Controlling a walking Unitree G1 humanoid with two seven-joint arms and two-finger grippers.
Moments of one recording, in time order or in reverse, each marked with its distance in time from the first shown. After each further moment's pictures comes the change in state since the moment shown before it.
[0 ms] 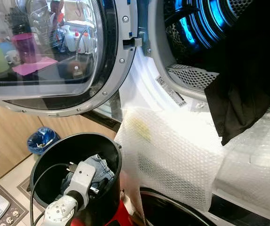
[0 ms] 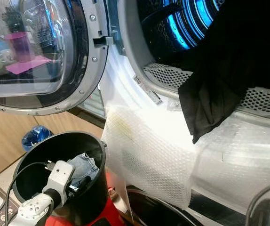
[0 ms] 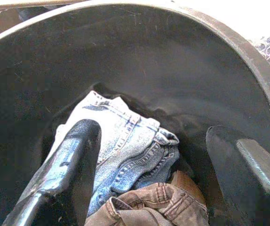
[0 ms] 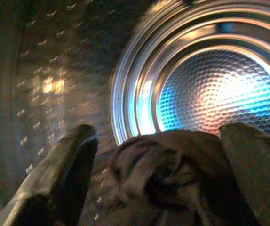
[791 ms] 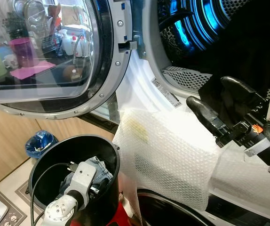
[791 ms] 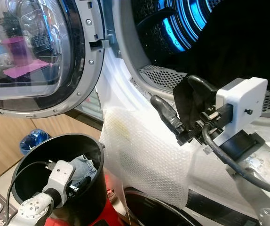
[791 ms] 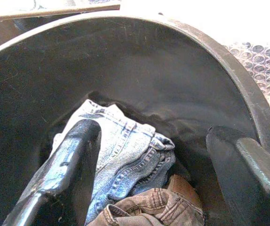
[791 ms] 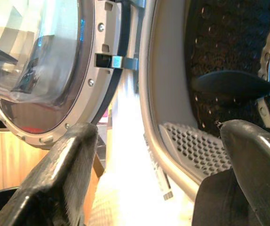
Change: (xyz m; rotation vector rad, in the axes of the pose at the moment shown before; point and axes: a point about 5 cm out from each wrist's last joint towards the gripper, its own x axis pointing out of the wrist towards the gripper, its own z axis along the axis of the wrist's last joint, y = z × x) left arm 0.001 0.000 0.000 0.006 0.000 -0.010; right arm -0.070 0.105 -0.073 -0.043 0.225 0.555
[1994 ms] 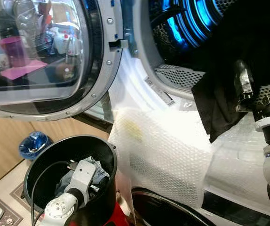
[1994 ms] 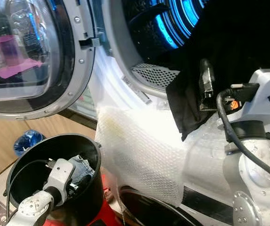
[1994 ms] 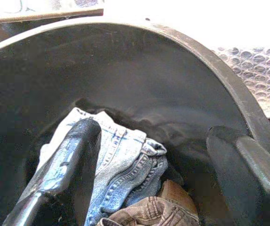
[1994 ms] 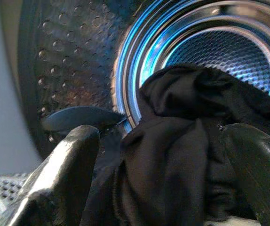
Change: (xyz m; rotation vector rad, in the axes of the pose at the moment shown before) left arm 0.003 0.002 0.002 -0.005 -0.006 0.000; right arm 0.007 -0.033 -0.004 -0.073 -0.202 -0.625
